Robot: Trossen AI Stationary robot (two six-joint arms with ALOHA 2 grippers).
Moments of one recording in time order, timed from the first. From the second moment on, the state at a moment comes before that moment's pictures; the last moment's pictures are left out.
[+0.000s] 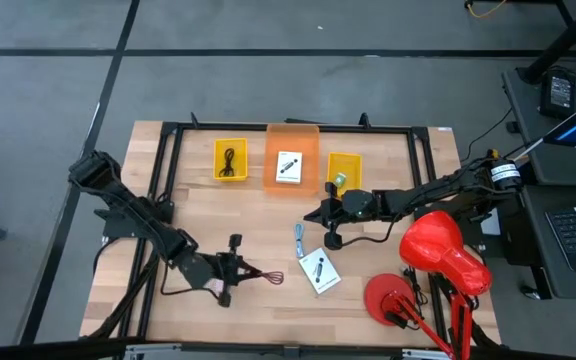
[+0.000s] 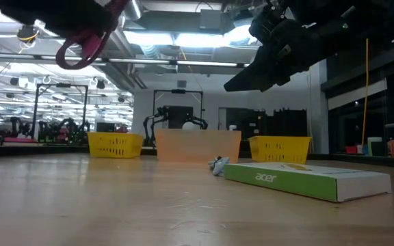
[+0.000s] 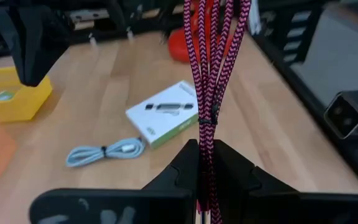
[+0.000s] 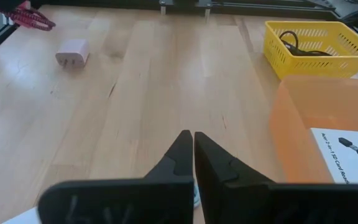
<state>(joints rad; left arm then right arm) -0.68 1.44 0.65 0.32 -0.58 -0.18 0.09 1.48 0.65 0.39 0.10 0.00</state>
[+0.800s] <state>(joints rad) -0.61 1.43 0.43 0.79 -0.79 -0.04 0.09 1.48 0.65 0.39 0.10 0.00</state>
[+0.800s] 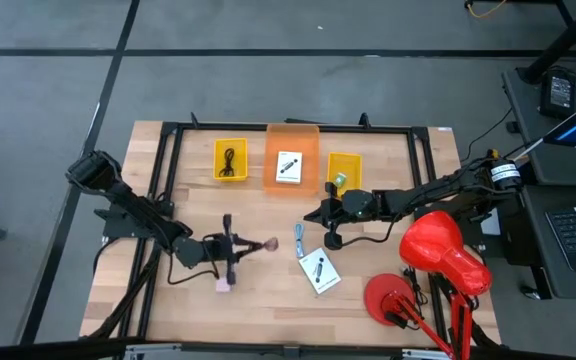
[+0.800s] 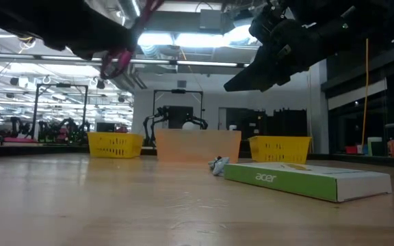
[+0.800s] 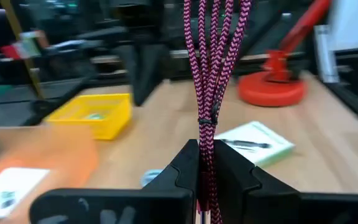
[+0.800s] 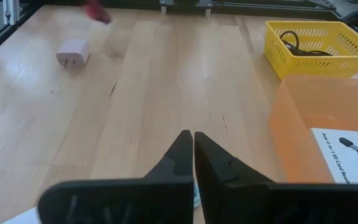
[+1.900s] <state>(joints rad) -0.27 1.28 0.44 0.57 -1.19 -0.26 0.09 1.48 0.65 0.39 0.10 0.00</state>
